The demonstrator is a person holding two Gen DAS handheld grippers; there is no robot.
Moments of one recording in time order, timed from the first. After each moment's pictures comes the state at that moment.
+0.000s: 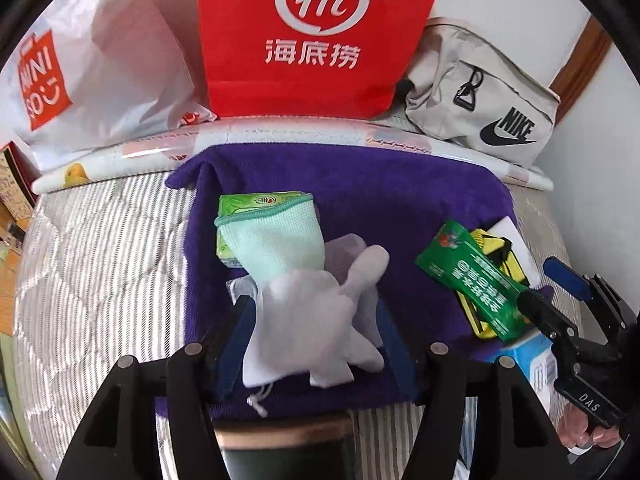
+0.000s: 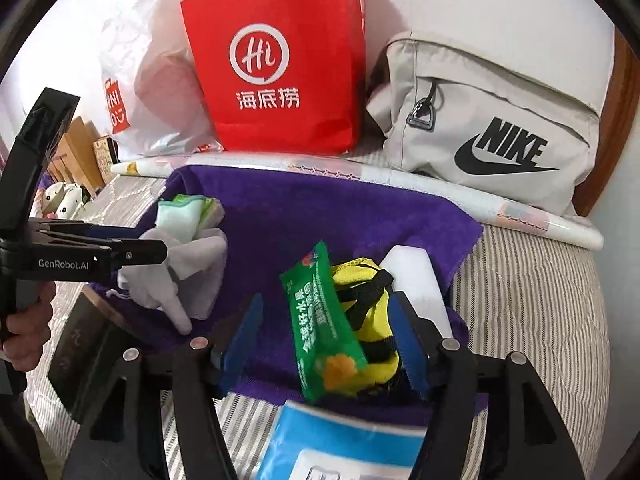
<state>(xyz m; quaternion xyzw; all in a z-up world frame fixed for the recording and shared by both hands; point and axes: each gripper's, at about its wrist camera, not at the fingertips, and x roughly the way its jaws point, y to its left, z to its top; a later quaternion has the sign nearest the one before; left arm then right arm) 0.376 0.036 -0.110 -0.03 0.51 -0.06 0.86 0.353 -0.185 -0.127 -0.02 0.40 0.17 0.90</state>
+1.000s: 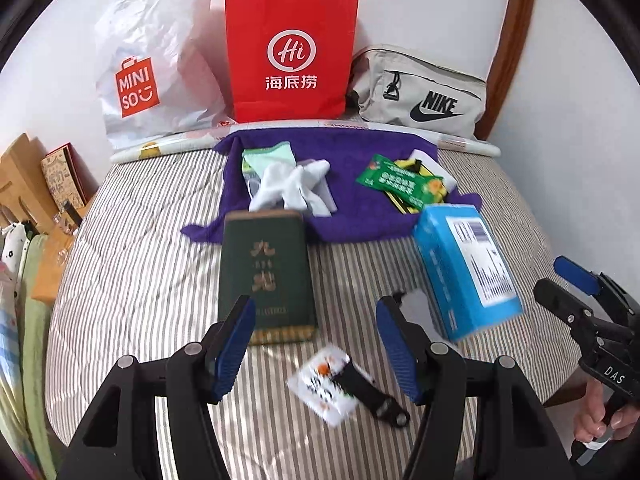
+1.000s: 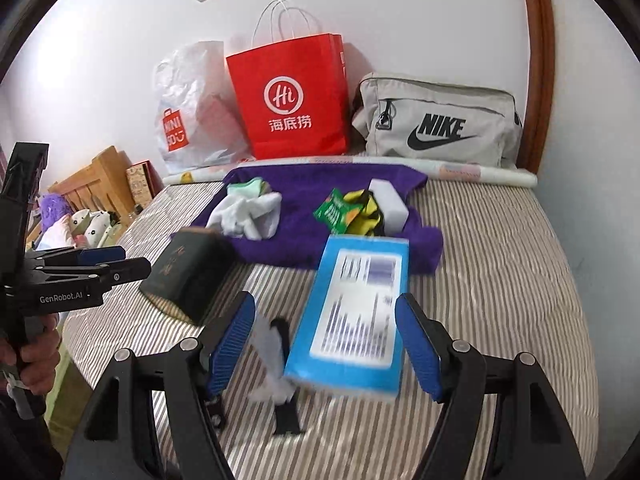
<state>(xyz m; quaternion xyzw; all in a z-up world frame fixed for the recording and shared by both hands) 0.160 0.005 -0.071 0.00 0.43 -0.04 0.90 0.150 -0.236 -0.100 0.04 0.35 0.17 0.92</state>
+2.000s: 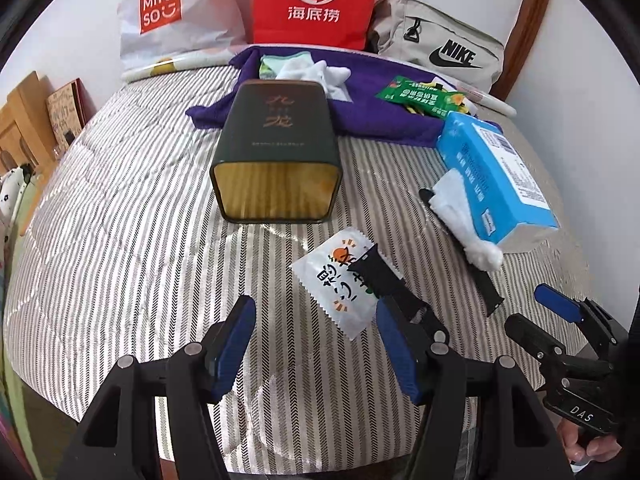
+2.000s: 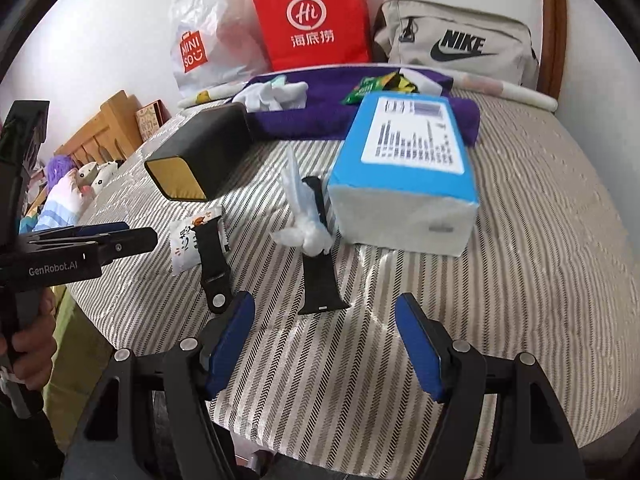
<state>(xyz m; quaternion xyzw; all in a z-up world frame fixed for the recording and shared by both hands) 0.114 0.018 -0.161 -0.03 0.48 -0.02 0.88 0.097 -0.207 -0.200 0.02 0.42 0.18 0.89</state>
